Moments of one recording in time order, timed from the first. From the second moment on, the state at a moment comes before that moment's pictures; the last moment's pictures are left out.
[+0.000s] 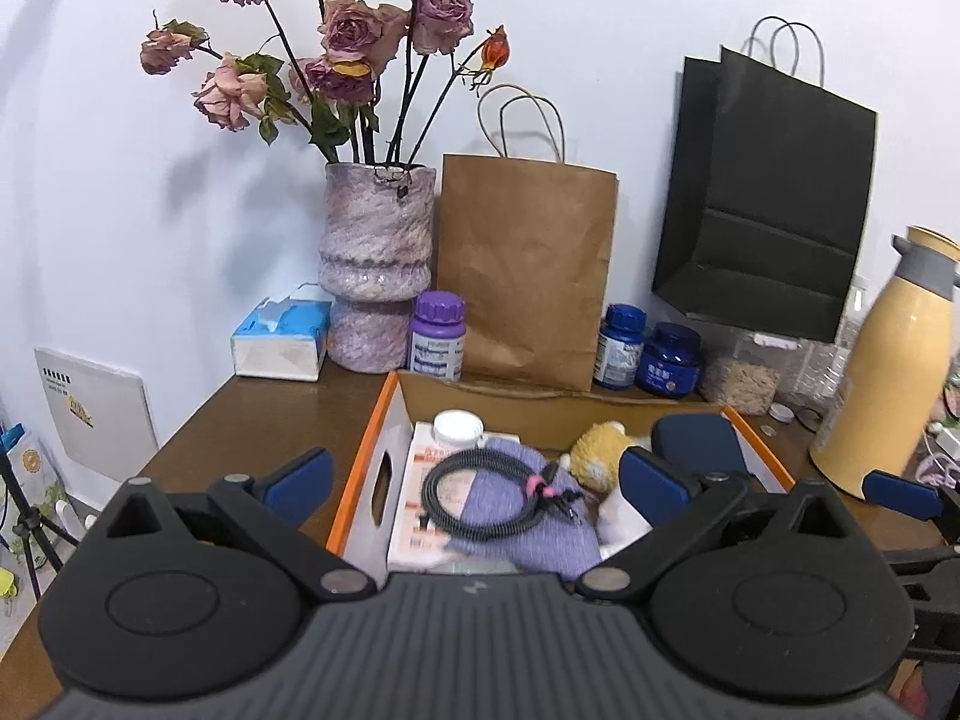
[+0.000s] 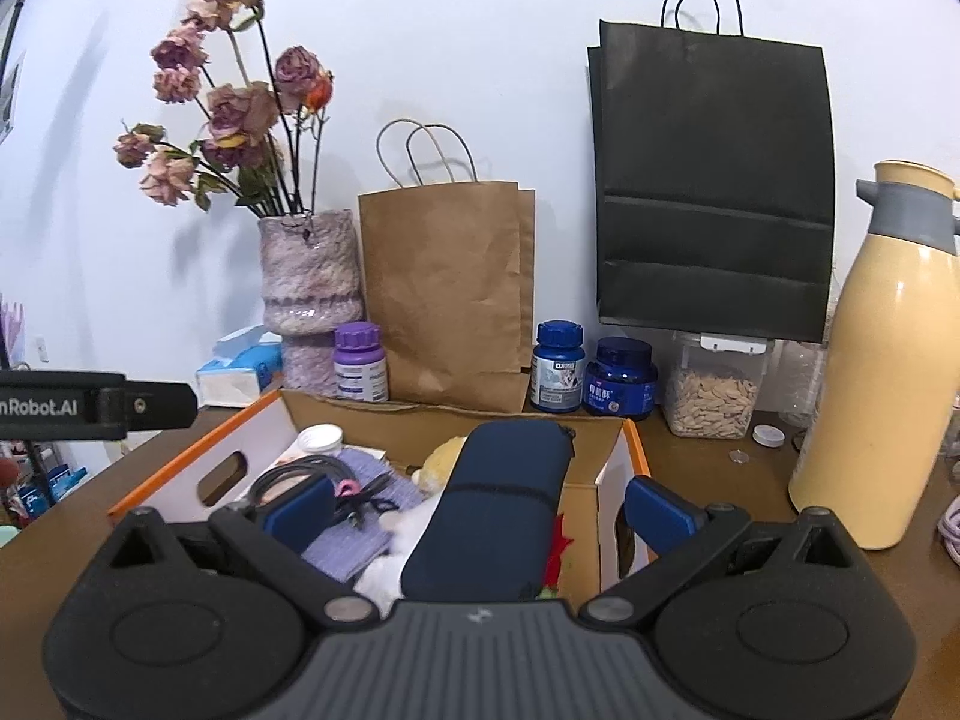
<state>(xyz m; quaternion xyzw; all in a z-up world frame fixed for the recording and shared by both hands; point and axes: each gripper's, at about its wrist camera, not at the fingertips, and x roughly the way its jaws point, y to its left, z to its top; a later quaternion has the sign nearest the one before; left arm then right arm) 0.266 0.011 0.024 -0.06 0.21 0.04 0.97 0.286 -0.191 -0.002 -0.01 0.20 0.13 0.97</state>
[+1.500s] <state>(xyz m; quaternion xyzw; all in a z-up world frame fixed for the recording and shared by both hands) 0.104 0.009 -0.010 -0.04 0.24 0.03 0.97 0.136 -0.218 -0.016 0.01 0.24 0.13 0.96</state>
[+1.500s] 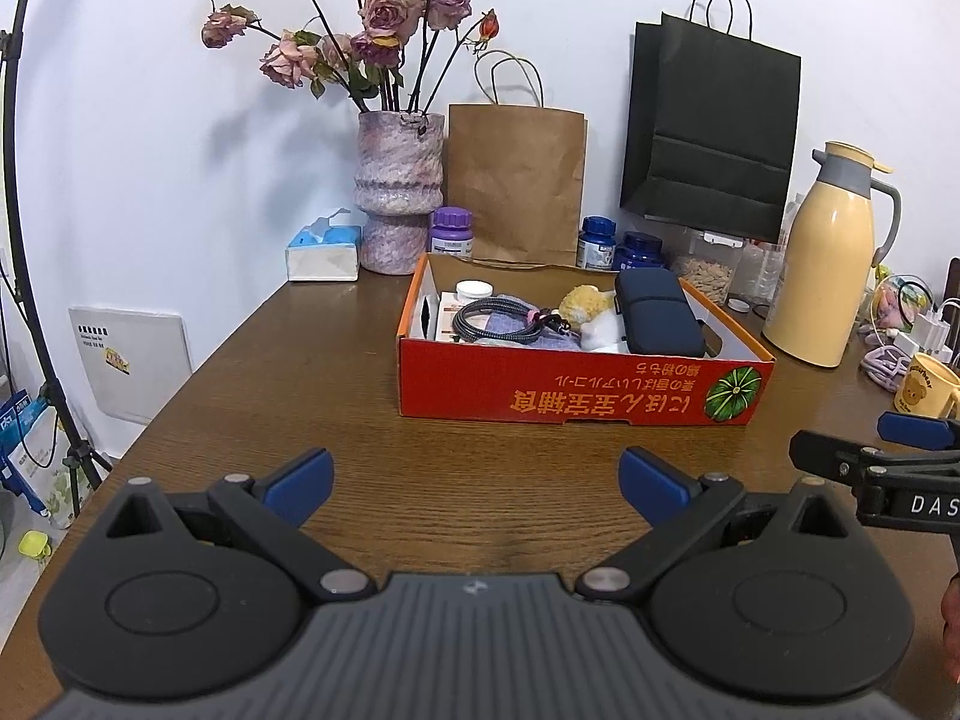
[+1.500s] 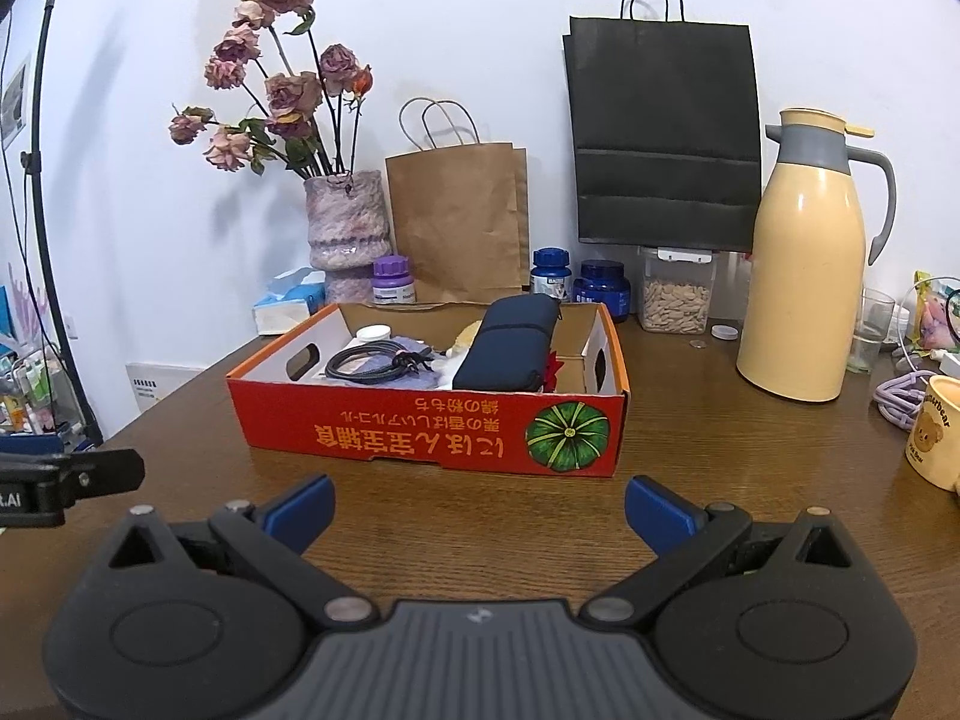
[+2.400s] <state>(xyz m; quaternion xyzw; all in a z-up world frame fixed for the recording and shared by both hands) 0.098 0.010 -0.012 -0.04 0.25 0.03 0.97 0.126 -0.214 -0.012 0.01 0.24 0.13 0.96</state>
